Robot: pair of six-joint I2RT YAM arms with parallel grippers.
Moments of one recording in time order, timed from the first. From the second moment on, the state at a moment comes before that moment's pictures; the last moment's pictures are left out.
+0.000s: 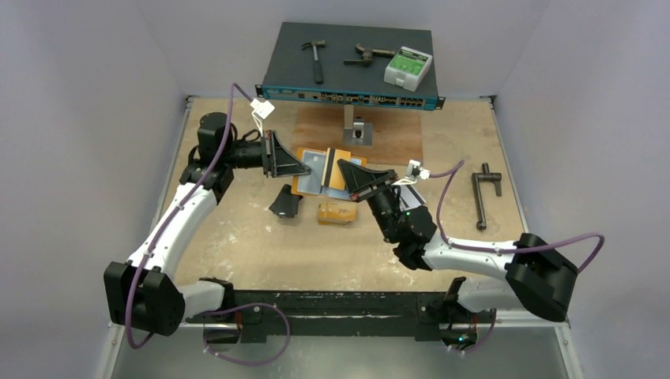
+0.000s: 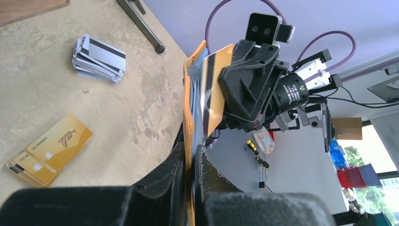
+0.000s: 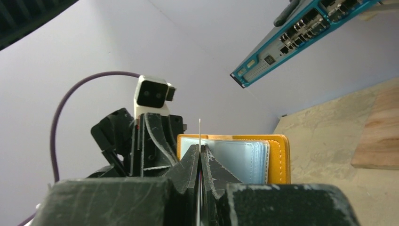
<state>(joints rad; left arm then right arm) -0.21 1.23 1.04 -0.06 1.17 -0.66 1.01 1.24 0.53 1.23 0.48 0.75</state>
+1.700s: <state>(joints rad) -0.20 1.15 1.08 -0.27 0.91 -0.63 1.11 1.02 0.57 0.80 0.60 0.87</state>
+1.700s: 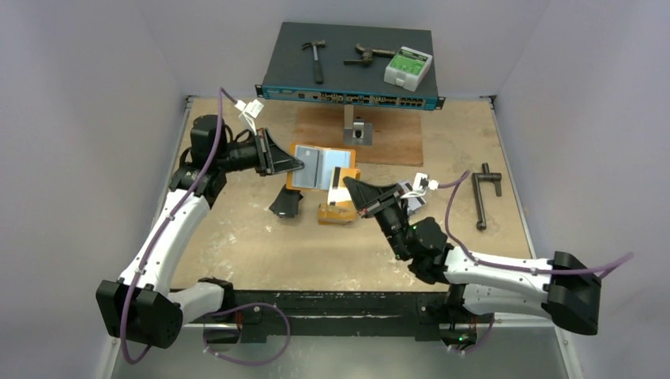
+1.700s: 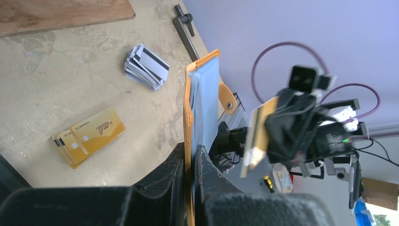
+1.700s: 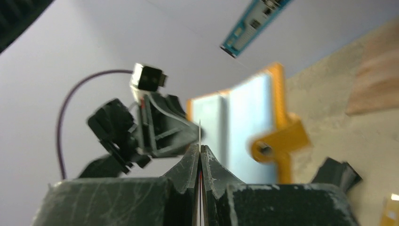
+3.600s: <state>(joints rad) -0.19 0.97 0.92 -0.04 0.93 -0.91 1.16 1.37 0.57 1.52 0.72 0.69</state>
